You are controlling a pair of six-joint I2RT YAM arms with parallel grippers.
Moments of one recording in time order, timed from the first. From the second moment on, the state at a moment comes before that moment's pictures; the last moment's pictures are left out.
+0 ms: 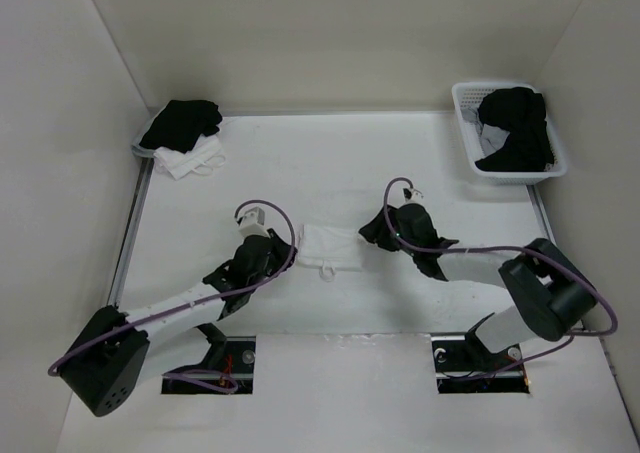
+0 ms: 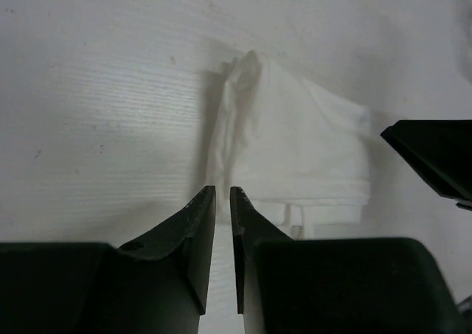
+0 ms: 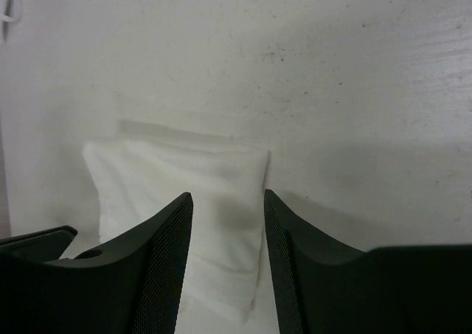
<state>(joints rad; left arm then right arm) -0.67 1.05 0.25 0.27 -0.24 -0.87 0.61 1.50 0.53 0.42 0.06 0.88</state>
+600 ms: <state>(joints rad) -0.69 1.53 0.49 0.50 -0.21 -0.83 0.76 1.45 0.51 0.34 0.08 0.88</state>
